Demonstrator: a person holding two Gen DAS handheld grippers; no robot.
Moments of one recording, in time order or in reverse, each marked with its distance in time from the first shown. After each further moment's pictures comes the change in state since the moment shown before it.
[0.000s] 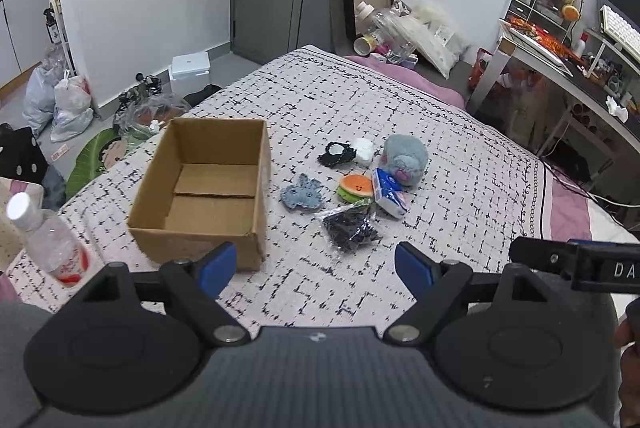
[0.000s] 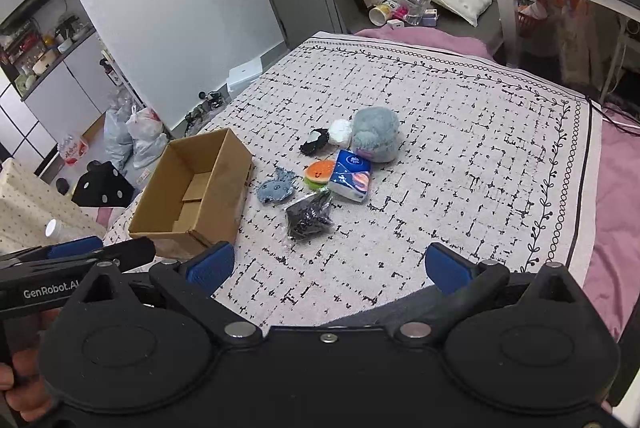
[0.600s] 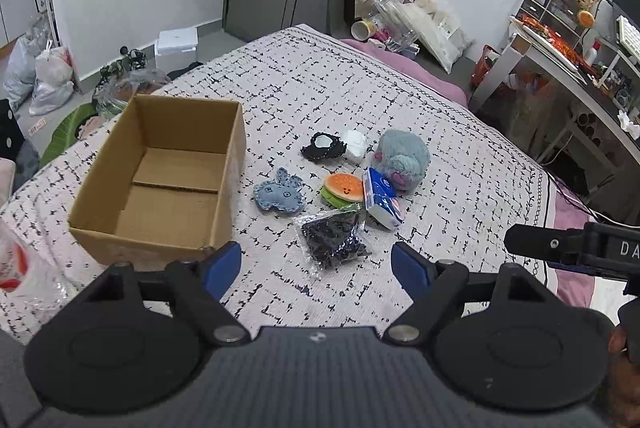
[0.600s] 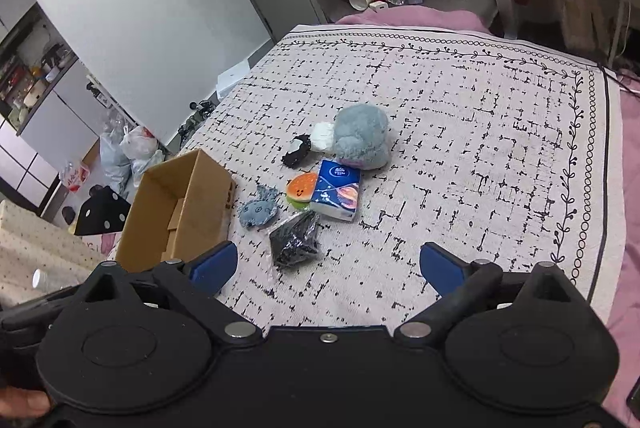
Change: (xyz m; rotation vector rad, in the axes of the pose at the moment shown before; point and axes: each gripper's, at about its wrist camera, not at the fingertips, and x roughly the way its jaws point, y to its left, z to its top) left arm 0.071 -0.006 0.012 -0.069 0.047 -0.046; right arm 0.059 -0.037 0.026 0.120 0.031 0.036
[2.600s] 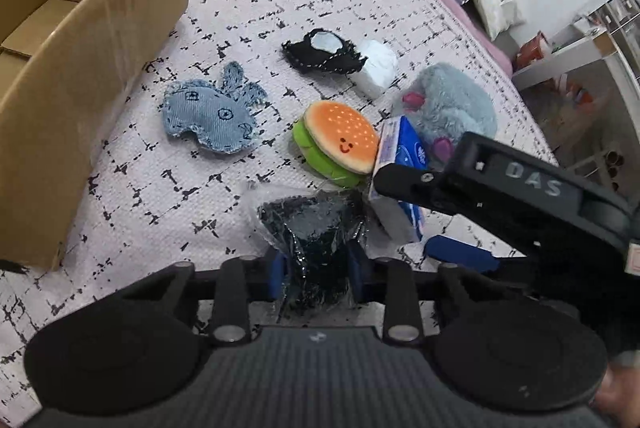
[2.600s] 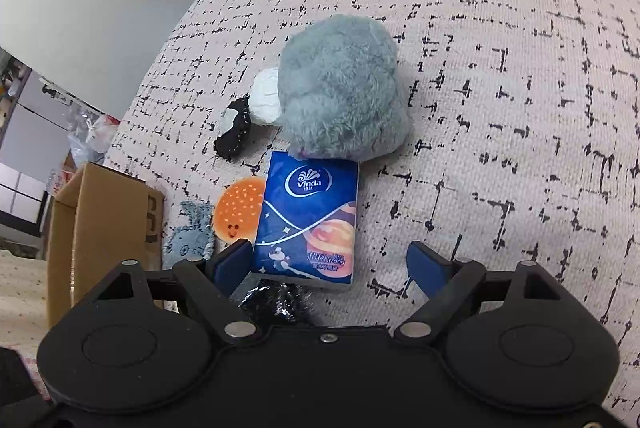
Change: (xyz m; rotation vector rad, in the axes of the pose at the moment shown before) left arm 0.186 0.003 -0.004 -0.286 0.212 -0.115; right arm 0.203 -0.024 0.032 0.140 0.190 -0.010
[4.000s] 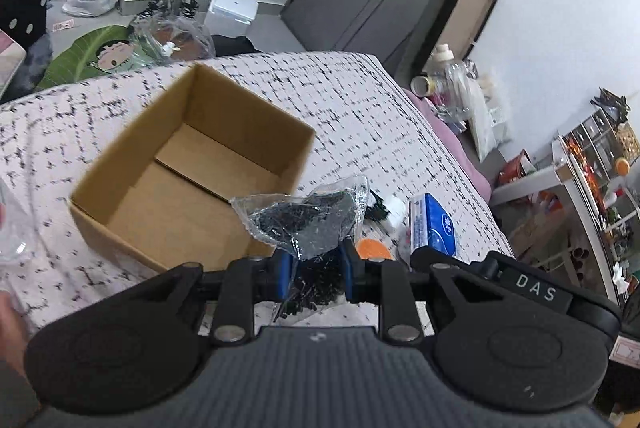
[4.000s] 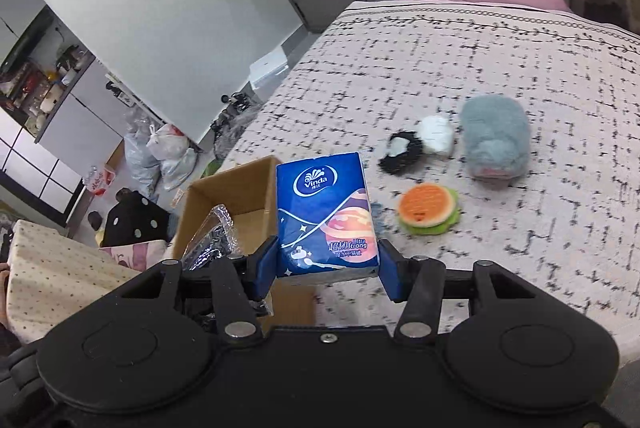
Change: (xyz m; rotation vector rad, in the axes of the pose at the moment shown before) left arm -0.174 0.066 0.026 -0.115 -0.263 -0.010; right arm -0.103 0.129 -0.041 -0.115 -0.139 0.089
